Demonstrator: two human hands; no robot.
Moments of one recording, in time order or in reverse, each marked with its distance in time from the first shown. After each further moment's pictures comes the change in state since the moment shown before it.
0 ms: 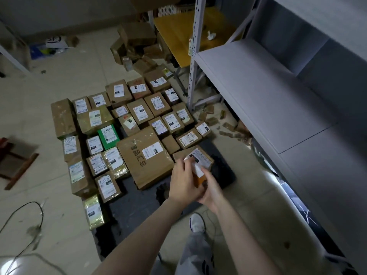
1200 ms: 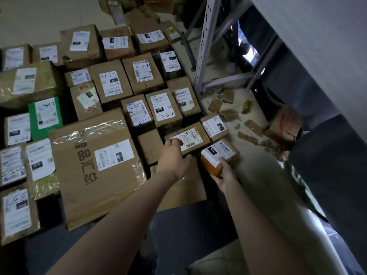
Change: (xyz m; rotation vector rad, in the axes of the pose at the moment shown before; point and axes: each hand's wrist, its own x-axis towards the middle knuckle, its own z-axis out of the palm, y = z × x) left_hand 0.292 -0.228 0.251 -0.036 -0.062 -0.405; right_hand 0.527 -0.087 -0.129 0.089 0.271 -0.113
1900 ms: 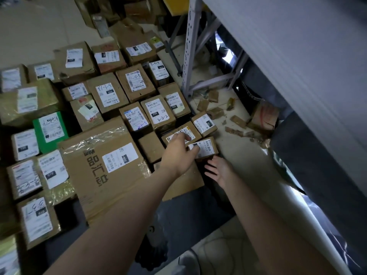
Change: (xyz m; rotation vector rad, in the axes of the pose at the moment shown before) left_hand -0.061 0.049 -0.064 -0.098 -0.051 0.177; right_hand -0.122 -0.014 0.007 -0.242 -0.050 -0.017
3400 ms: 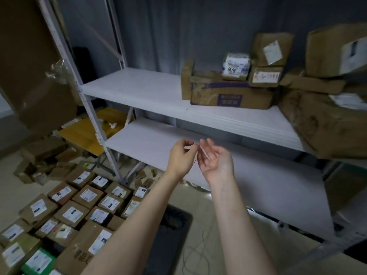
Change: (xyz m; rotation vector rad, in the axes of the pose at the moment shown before) left_hand -0.433 0.455 -0.174 -0.321 -0.278 0.575; right_hand -0.739 -0.071 -0.161 1.153 0.005 -0.693
